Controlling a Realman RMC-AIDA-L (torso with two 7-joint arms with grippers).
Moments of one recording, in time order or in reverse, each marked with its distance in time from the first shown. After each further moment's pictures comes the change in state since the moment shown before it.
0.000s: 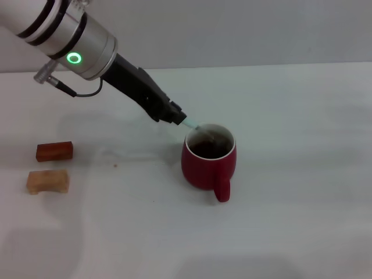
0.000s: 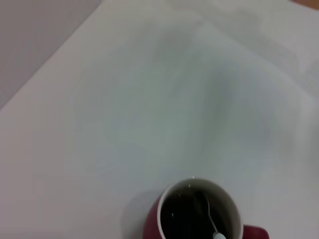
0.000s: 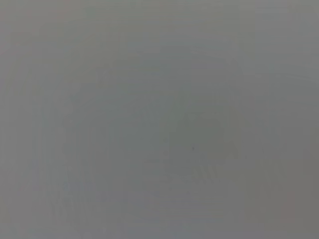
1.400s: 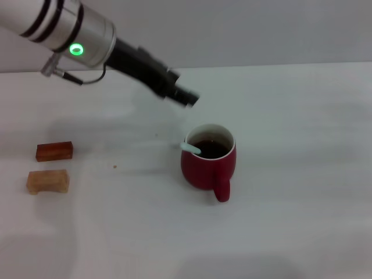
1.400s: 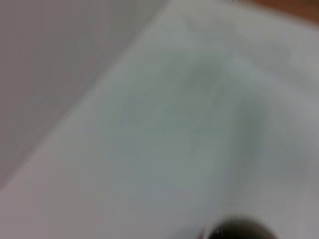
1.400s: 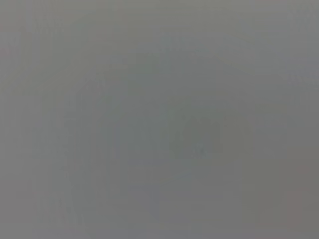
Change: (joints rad) left arm 0.043 -0.001 -0.006 -0.001 -0.070 -0.152 0.033; right arm 0.019 0.003 0.006 0.005 0.005 -0.002 0.000
